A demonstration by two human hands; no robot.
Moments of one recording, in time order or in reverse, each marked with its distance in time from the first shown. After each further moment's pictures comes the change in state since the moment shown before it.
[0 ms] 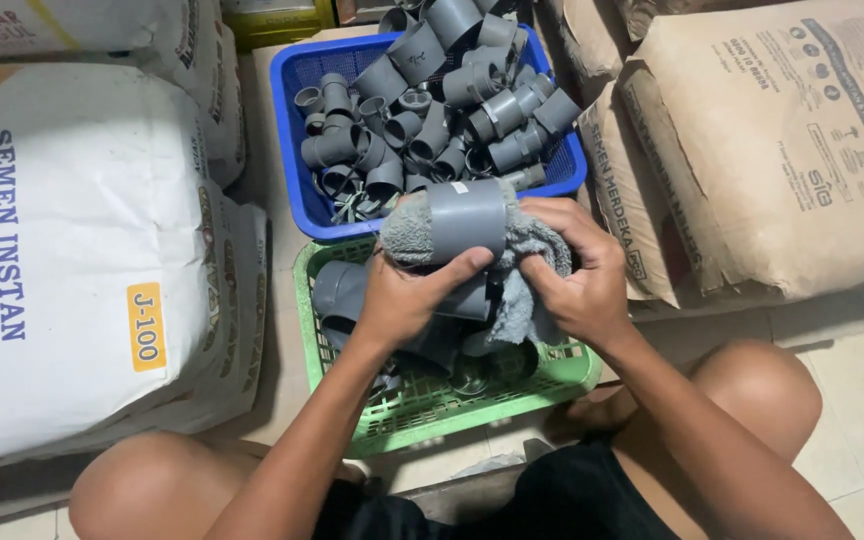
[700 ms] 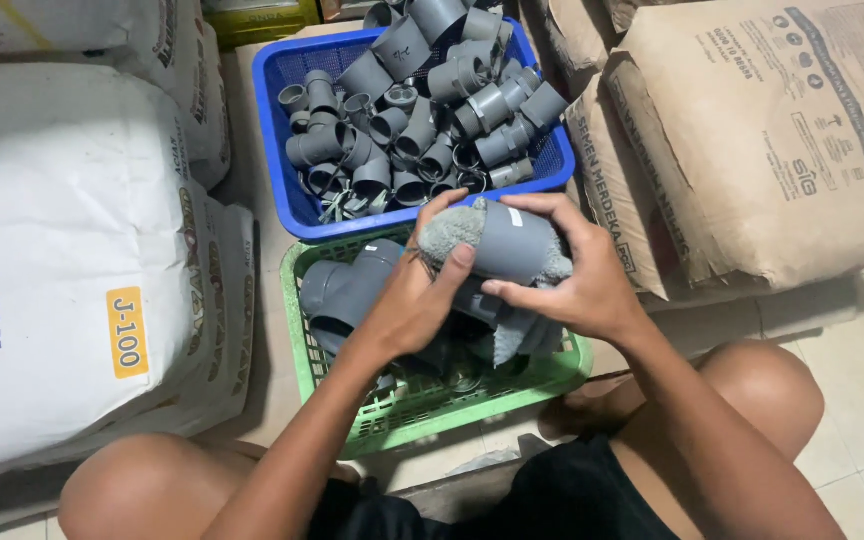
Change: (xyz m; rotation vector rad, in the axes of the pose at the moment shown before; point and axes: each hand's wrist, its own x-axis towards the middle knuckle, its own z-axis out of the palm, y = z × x) left_hand 0.000 0.001 0.006 0.119 -0.322 0.130; right_hand 0.003 -0.017 -0.020 -0.052 -0.179 0.266
